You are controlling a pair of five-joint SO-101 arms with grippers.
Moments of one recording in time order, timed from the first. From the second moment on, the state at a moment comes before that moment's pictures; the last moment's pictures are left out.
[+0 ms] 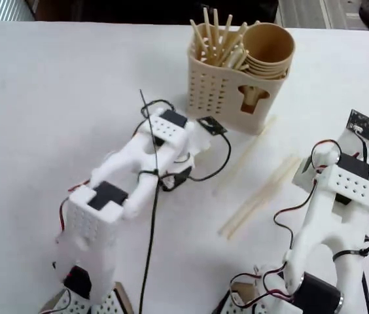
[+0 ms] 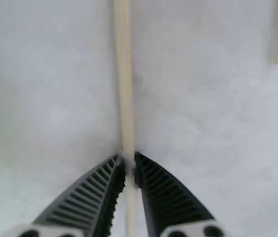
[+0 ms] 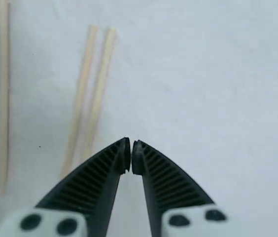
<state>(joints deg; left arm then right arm) 22.3 34.8 -5.9 83.2 -20.5 23.1 -21.1 37.8 65.4 -2.4</state>
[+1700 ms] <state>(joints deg) 21.8 16.1 -27.3 25.0 -3.6 25.6 -21.1 43.5 58.2 -2.4</state>
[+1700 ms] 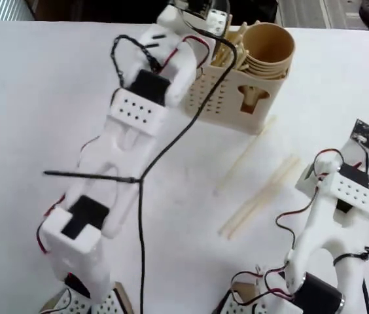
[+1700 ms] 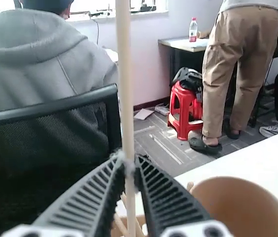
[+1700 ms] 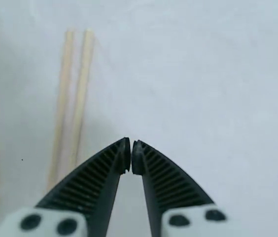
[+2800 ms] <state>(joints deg) 30.7 7.3 -35.0 80.0 -9.6 34.6 -21.1 39.6 60.2 -7.4</state>
